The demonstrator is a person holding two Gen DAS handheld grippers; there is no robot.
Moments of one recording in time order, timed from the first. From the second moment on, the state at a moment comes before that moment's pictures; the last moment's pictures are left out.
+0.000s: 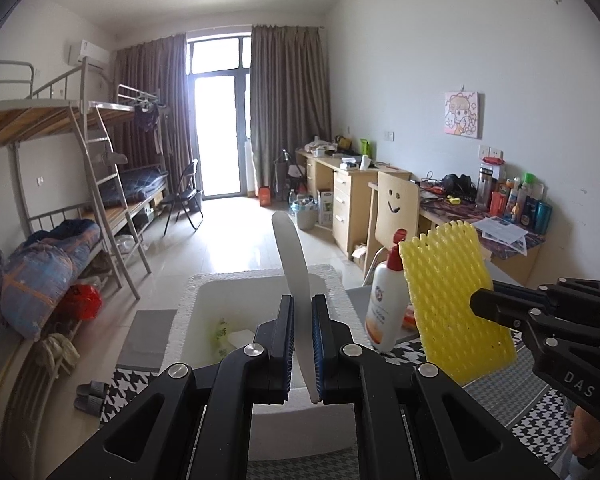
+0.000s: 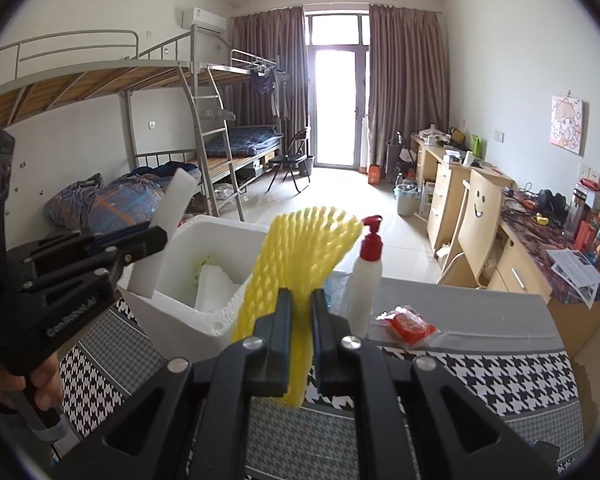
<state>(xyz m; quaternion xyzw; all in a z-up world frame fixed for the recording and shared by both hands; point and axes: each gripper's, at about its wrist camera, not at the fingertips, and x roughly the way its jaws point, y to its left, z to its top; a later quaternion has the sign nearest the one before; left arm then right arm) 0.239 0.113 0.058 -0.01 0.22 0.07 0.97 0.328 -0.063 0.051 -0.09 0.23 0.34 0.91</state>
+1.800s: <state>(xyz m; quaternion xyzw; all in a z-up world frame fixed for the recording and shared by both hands) 0.203 0.166 0.045 -0.05 0.21 0.17 0.96 0.342 -0.002 0.052 -0.10 0.23 0.38 0.89</state>
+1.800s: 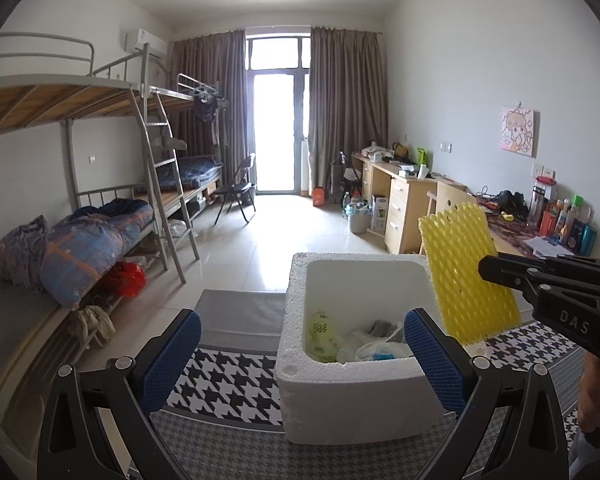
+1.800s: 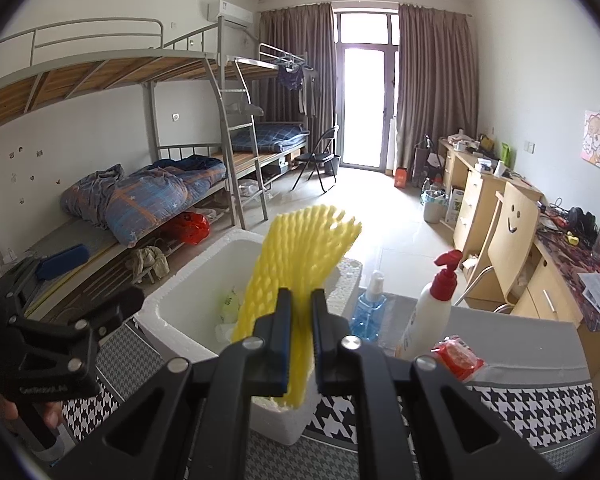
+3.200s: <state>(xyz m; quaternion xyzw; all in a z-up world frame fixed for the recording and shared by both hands) 0.163 0.187 0.020 -0.06 0.21 0.20 0.96 0.373 0.037 0.028 -0.12 0.26 0.37 0.88</state>
